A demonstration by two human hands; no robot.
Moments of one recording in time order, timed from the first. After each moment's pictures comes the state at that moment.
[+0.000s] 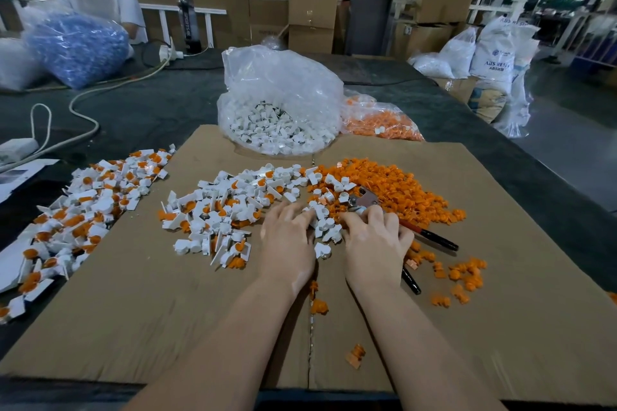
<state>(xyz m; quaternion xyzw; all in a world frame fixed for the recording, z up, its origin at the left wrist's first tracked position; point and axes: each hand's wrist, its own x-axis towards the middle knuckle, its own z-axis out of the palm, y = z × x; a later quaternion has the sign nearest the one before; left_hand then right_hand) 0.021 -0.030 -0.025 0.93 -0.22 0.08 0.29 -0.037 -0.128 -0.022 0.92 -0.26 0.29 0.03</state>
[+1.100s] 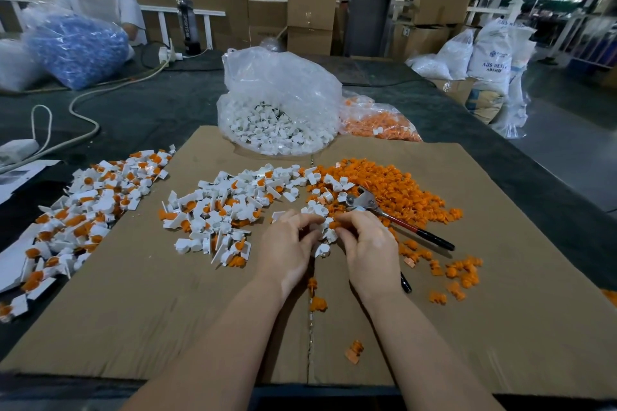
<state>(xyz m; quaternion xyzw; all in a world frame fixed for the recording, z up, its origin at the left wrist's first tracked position) 0.015 -0.021 -0.016 0.87 -0.25 0.04 0.42 -0.051 -0.130 -0.013 0.90 -0.11 0.32 -0.28</state>
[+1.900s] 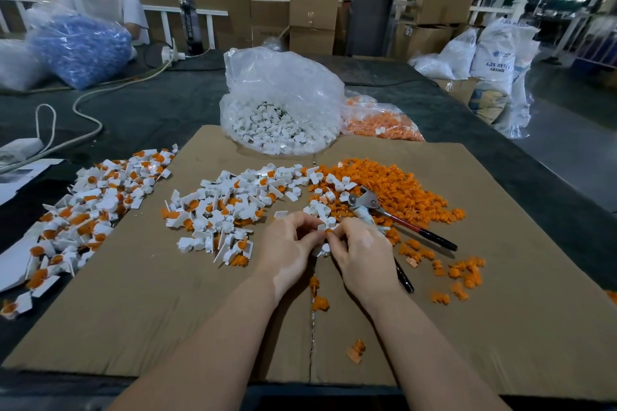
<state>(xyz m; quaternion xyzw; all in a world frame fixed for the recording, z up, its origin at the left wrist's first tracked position) 0.017 -0.017 -0.019 0.82 -0.21 -0.04 0.53 -0.047 -0.129 -0.020 0.93 -0.08 0.30 -0.22</state>
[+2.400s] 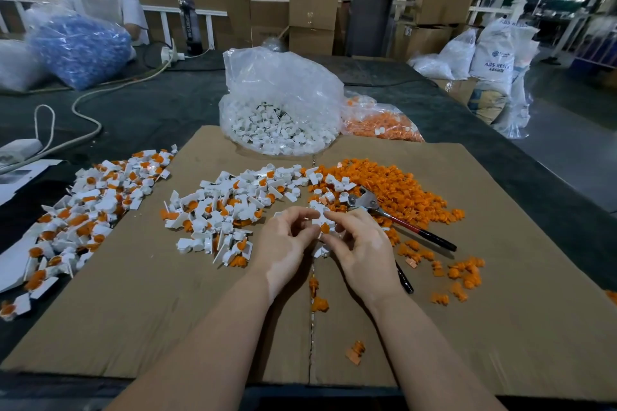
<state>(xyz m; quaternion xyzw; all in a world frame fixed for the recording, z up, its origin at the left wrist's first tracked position) 0.019 -0.012 -0.019 0.77 -0.21 -0.08 0.60 -0.051 -0.130 -0.011 0.90 -0.04 0.30 -0.31</state>
